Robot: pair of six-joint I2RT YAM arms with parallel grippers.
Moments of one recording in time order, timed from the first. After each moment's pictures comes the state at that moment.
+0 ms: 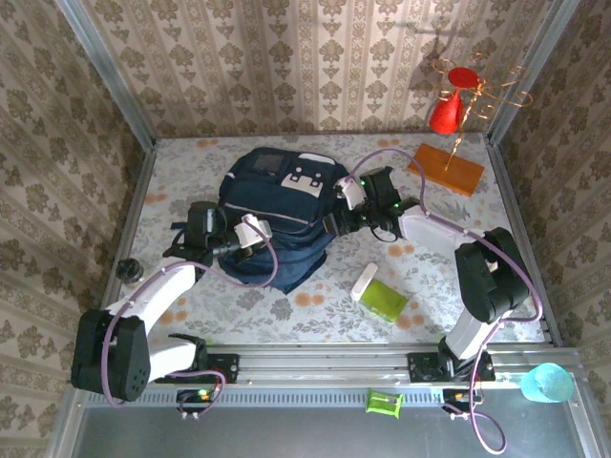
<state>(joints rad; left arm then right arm) -0.29 1.19 0.63 -0.09 0.63 0.85 0.41 1.69 1.09 -0.22 -0.42 0.02</state>
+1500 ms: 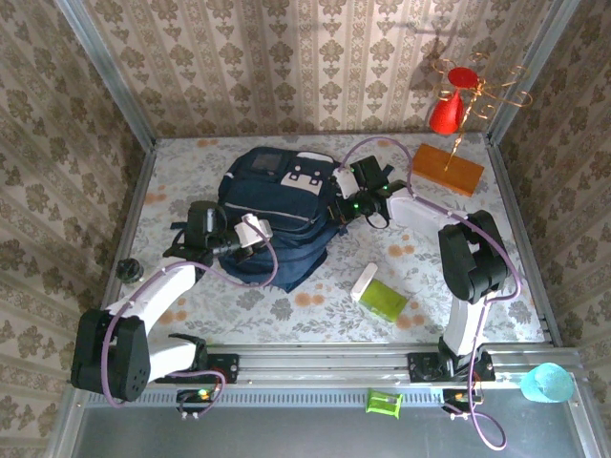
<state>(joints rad) -0.29 1.19 0.63 -0.08 0.64 0.85 0.40 1.86 1.31 -0.37 -0.31 0.04</state>
